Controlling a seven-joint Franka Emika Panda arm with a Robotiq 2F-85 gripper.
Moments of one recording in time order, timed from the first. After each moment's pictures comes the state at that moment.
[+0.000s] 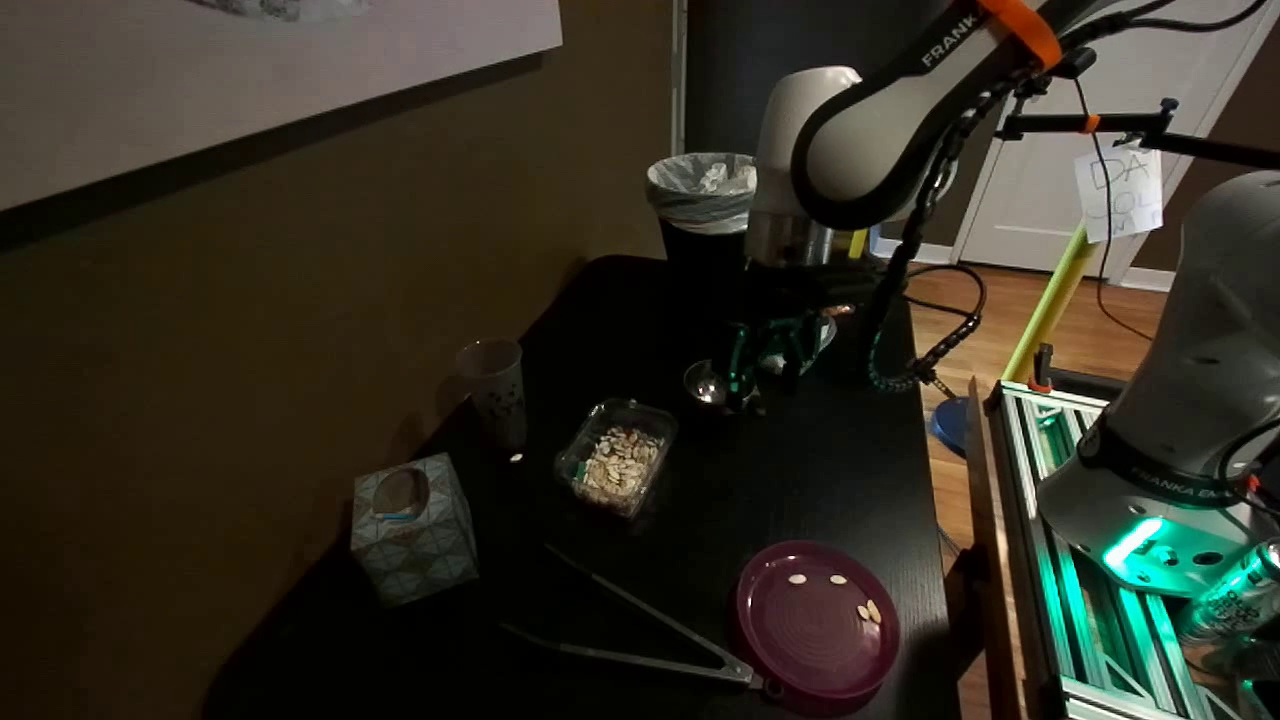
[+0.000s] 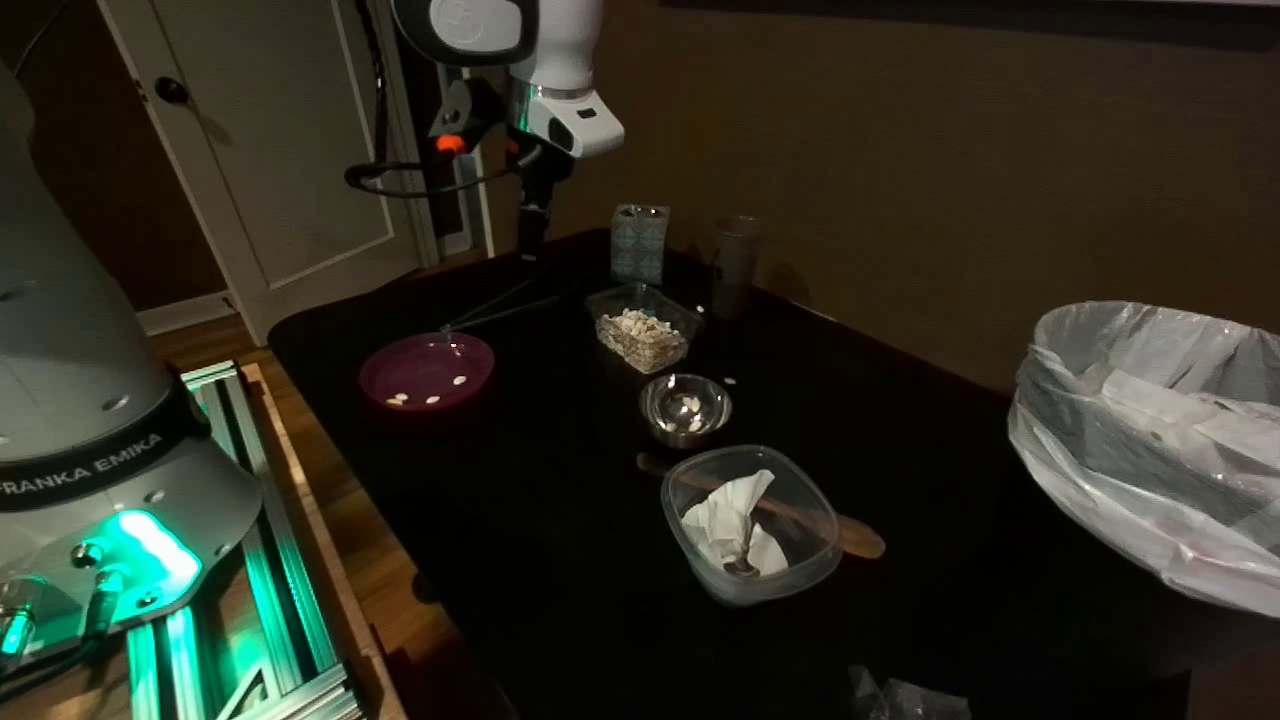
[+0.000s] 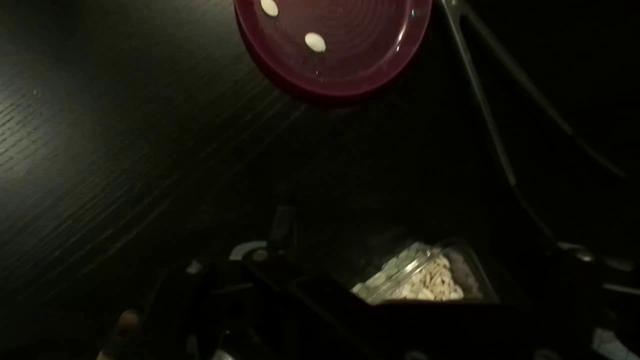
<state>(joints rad) 0.02 -0.14 0.08 -2.65 0.49 2.47 0.25</state>
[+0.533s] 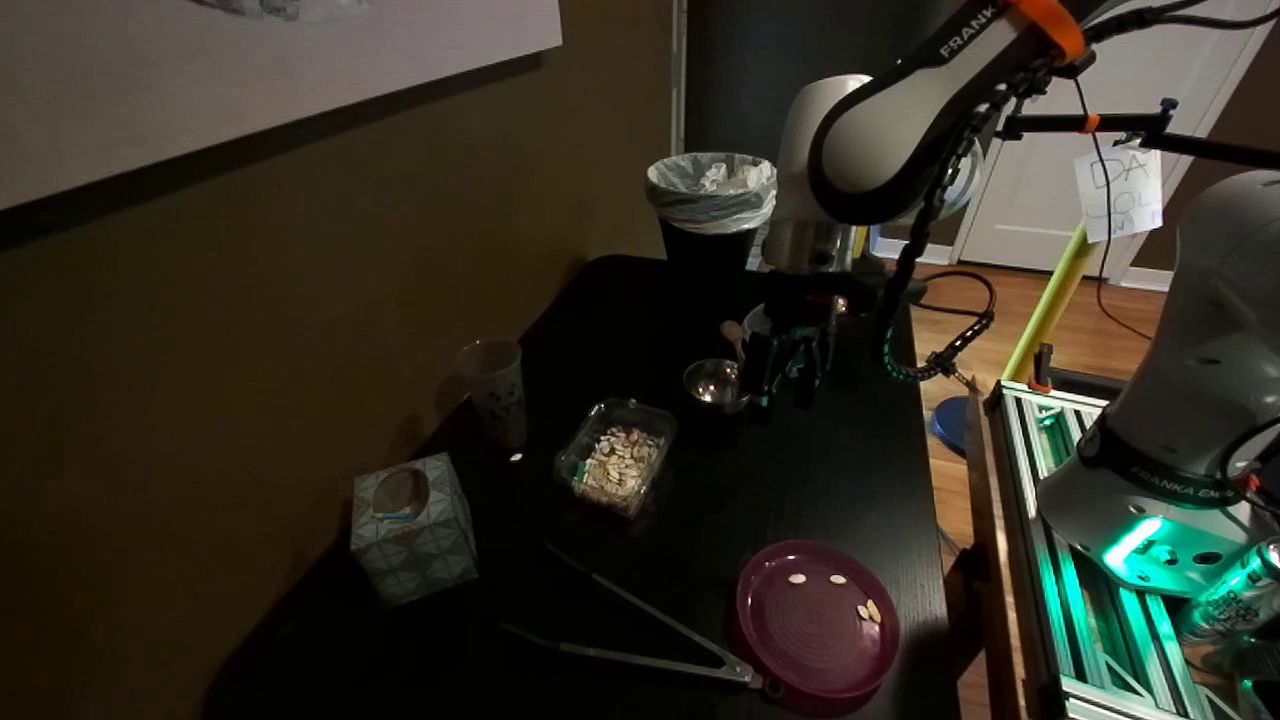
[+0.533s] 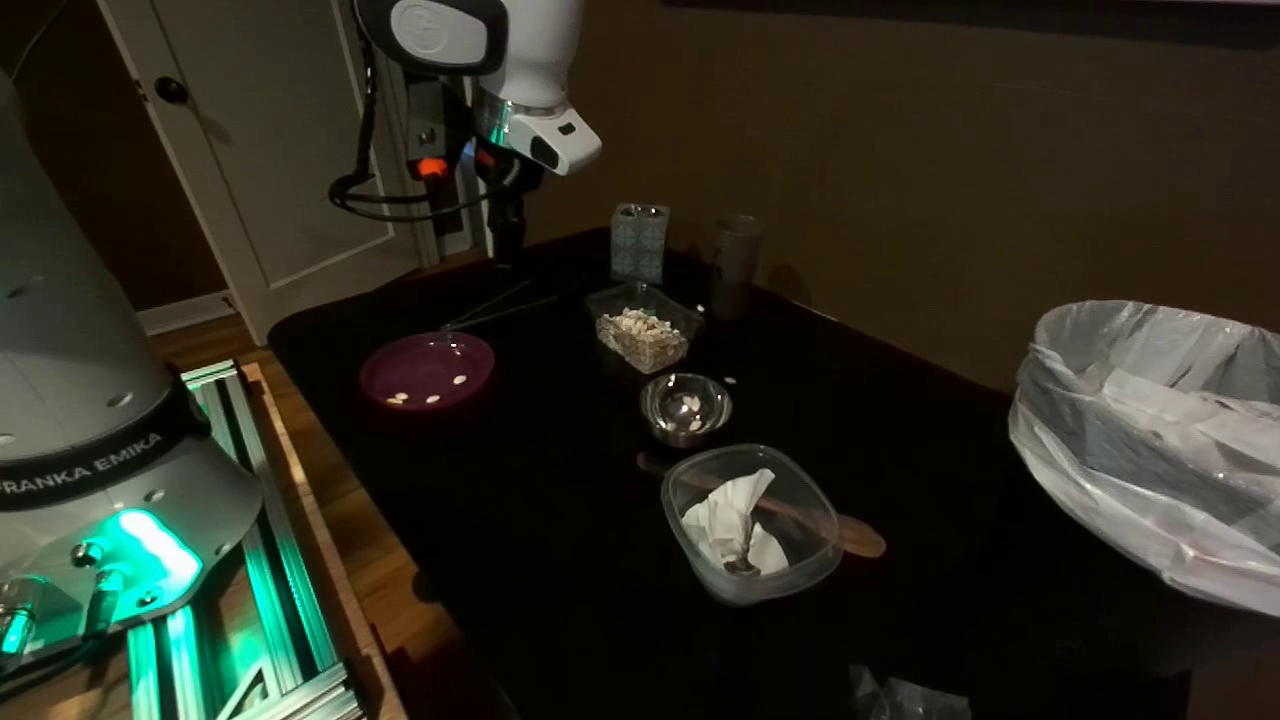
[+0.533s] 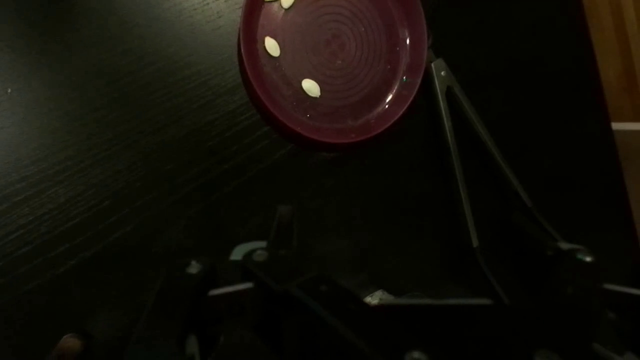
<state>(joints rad) 0.06 -0.19 0.05 -2.71 0.60 2.43 0.01</state>
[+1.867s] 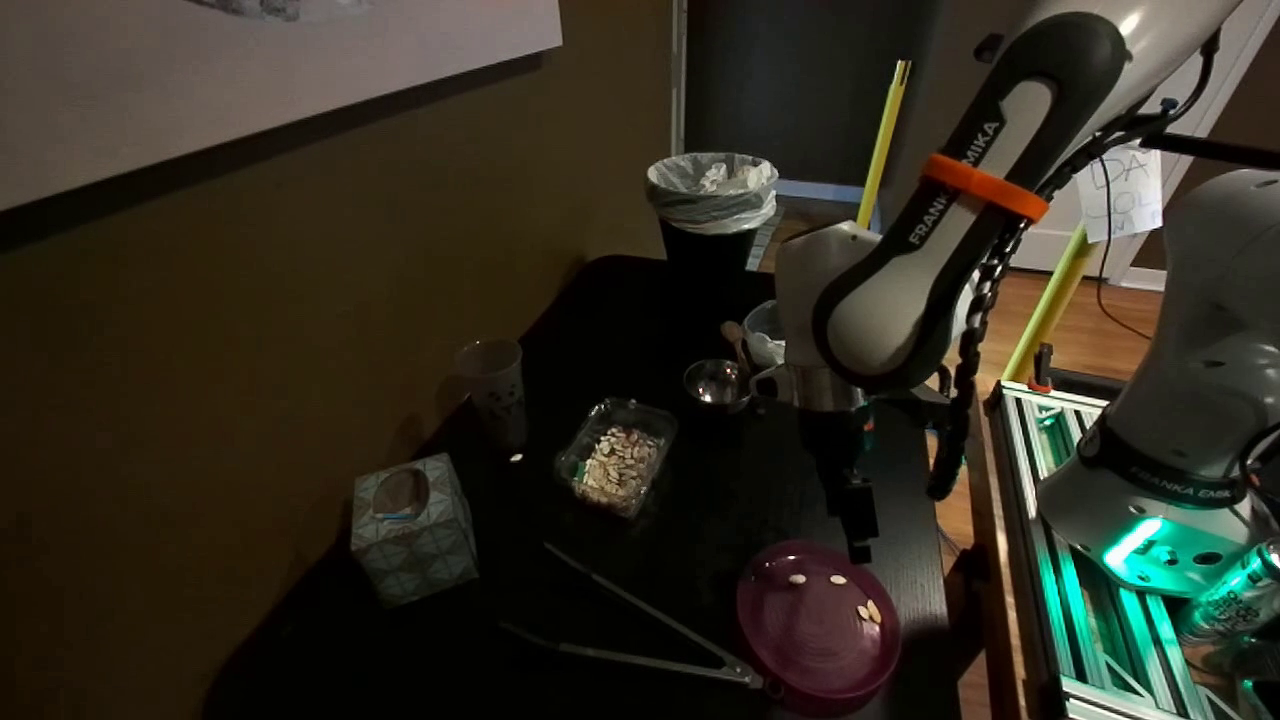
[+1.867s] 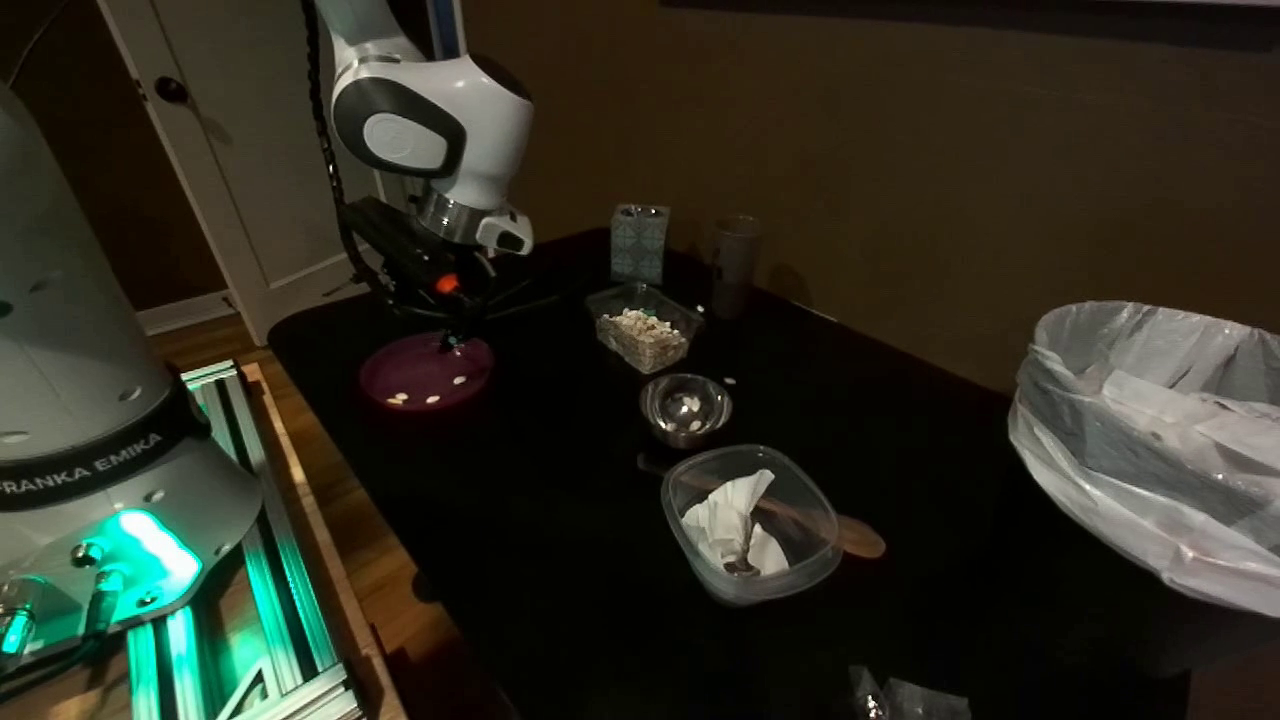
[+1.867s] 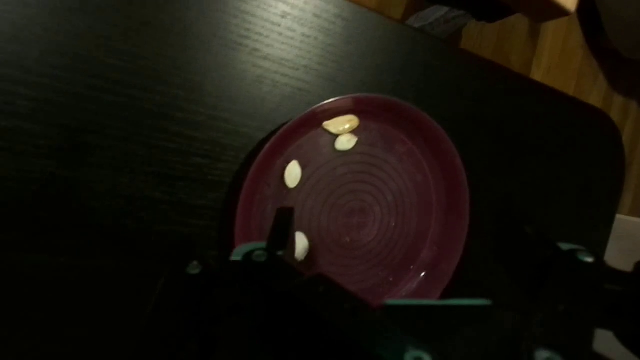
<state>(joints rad) 0.18 0.08 0.14 -2.76 0.66 2.53 -0.66</state>
